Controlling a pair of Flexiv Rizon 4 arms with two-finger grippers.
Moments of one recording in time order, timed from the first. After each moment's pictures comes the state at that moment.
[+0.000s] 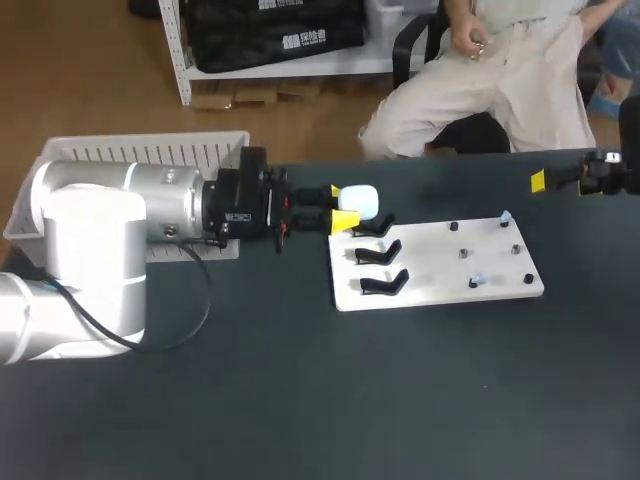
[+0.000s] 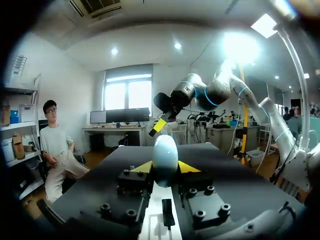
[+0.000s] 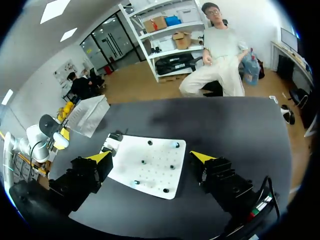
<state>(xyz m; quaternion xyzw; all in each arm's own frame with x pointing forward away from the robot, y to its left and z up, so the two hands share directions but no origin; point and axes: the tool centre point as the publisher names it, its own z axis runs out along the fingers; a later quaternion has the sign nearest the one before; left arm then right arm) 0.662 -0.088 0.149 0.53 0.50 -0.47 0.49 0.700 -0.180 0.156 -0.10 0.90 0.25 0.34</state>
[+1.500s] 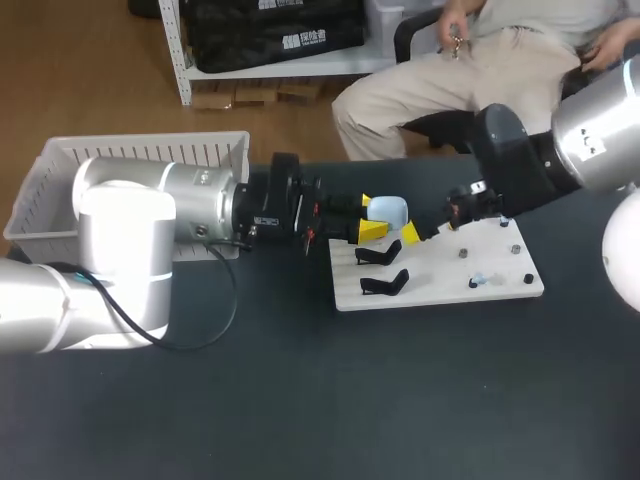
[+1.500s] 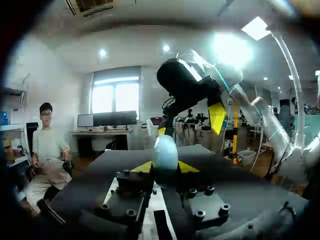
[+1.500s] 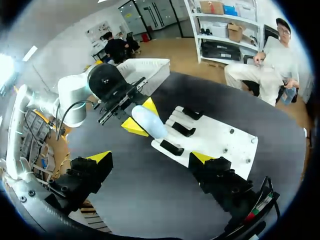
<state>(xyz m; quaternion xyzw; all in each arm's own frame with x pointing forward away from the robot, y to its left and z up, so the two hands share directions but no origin) 0.654 -0.122 0.141 0.55 0.47 -0.51 0.47 0.607 -0.004 0.173 -0.28 0.89 0.27 0.24</state>
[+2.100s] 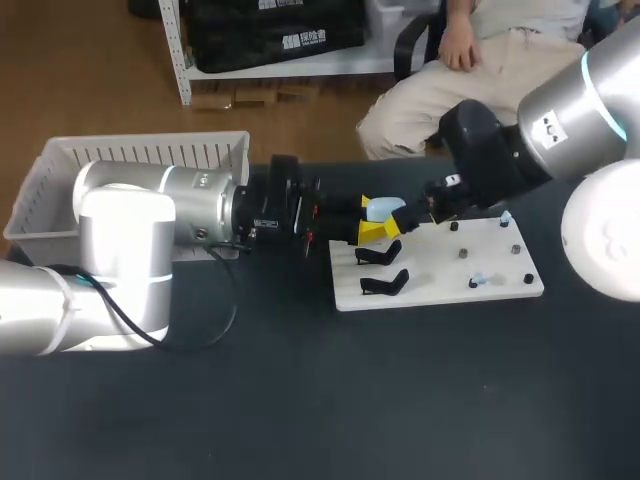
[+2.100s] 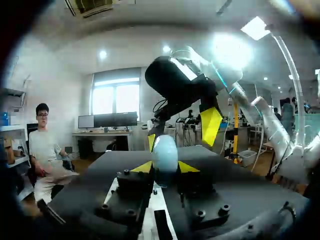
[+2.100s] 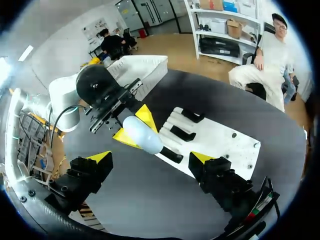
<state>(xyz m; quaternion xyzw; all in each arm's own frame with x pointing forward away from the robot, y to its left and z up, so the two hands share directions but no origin) 0.654 -0.121 0.139 0.55 0.47 -0.51 0.47 0.628 0.010 0.161 -0.27 0.90 0.25 0.22</state>
